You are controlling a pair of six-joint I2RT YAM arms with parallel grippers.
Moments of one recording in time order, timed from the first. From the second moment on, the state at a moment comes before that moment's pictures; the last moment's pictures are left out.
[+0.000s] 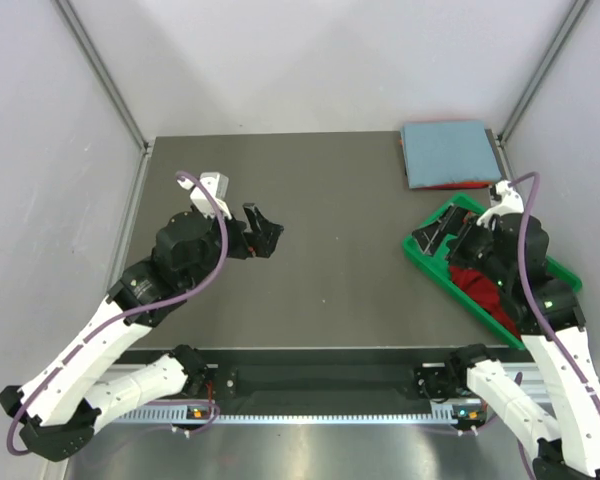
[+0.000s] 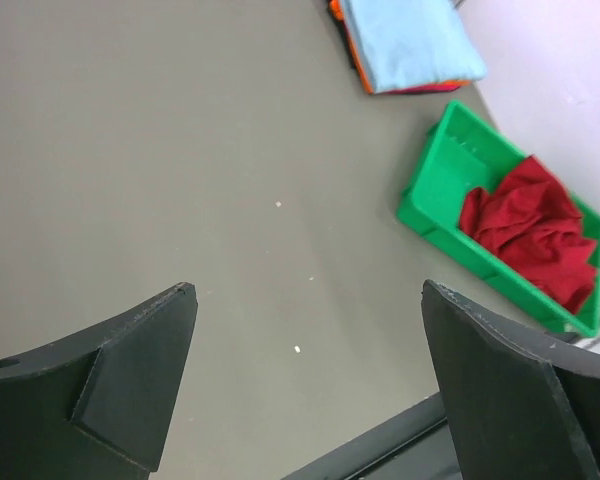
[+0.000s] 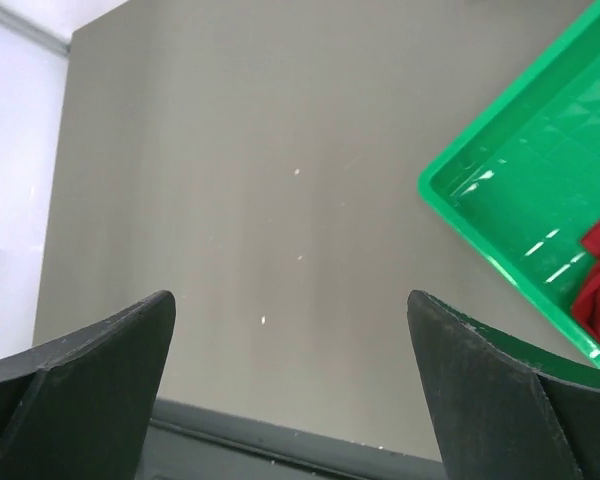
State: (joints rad) left arm -0.75 0.84 1.10 -0.53 -0.22 -0.52; right arm 0.27 0.68 1.02 -0.77 -0.07 0.56
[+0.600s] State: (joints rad) left arm -0.75 0.89 1.00 -0.53 -0.31 -0.43; right arm 0.14 1.06 1.08 -0.83 0.55 0.58
